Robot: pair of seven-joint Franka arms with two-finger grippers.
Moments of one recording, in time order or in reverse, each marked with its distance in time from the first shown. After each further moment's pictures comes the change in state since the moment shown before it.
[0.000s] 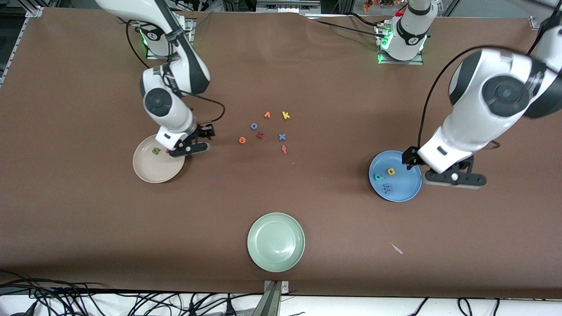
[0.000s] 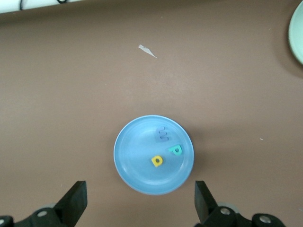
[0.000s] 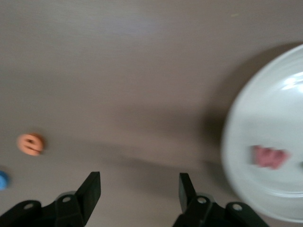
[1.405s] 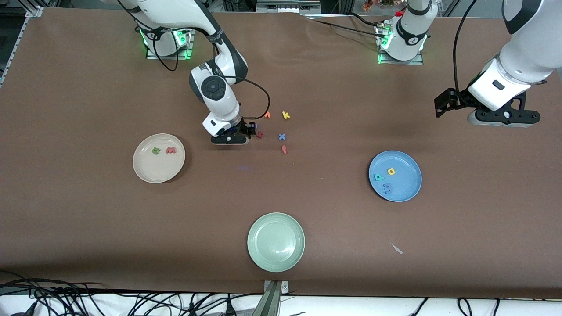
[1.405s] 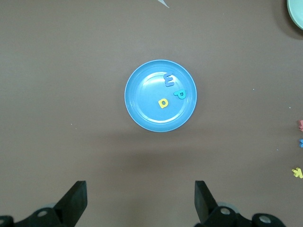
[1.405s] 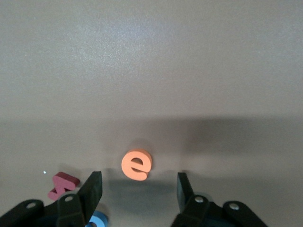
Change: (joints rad) left arm -0.131 -0.326 0.286 -0.239 -0.215 -0.124 0.131; right arm 0.119 0.149 0.083 0.020 -0.001 0.253 0.376
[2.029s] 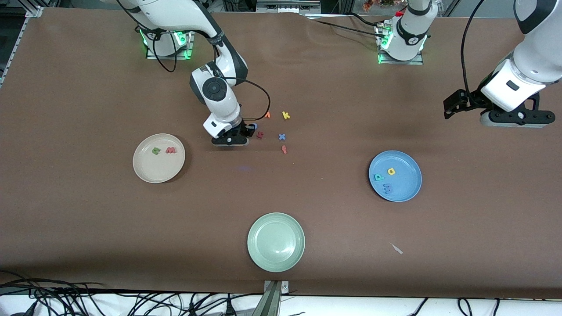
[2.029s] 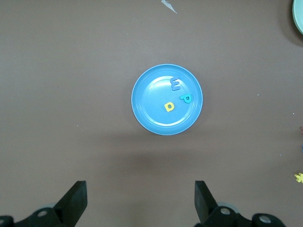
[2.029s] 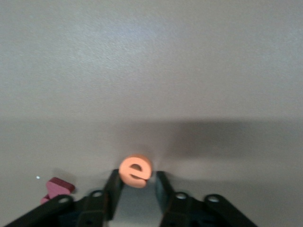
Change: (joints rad) left arm 0.023 0.005 0.007 0.014 0.000 0.000 0.016; right arm 0.002 0.018 0.000 0.006 -0.022 0.020 -0.001
